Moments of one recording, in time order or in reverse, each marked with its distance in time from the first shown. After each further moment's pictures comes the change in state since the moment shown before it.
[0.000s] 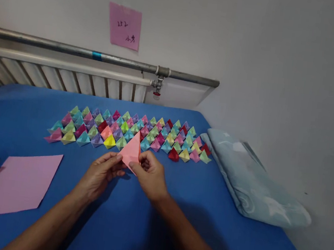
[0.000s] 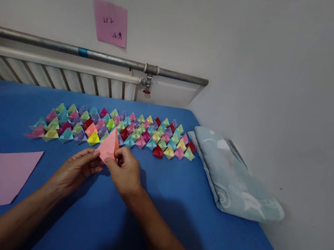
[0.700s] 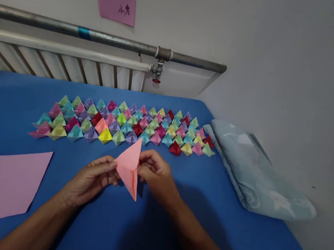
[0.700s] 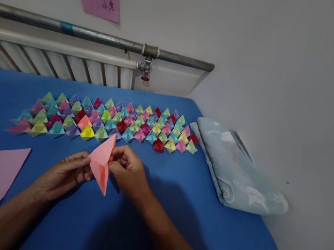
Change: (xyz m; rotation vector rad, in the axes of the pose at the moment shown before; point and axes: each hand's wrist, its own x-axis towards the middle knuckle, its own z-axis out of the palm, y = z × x) left_hand -0.002 0.005 -0.018 0.085 -0.233 -0.191; right_hand -0.003 -0.001 -0.018 0.283 -0.171 0.242
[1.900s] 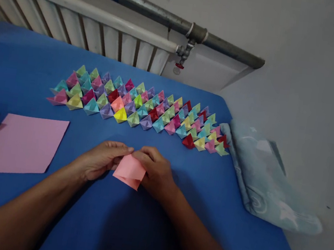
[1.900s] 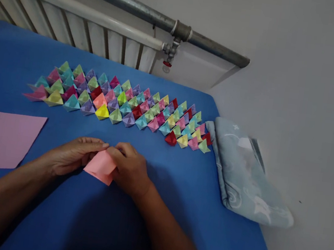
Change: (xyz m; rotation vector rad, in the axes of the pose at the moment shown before) left_hand -0.005 0.002 -0.007 0.008 0.102 -0.265; right_hand -0.007 0.039 0.001 -0.986 -0.219 -0.541
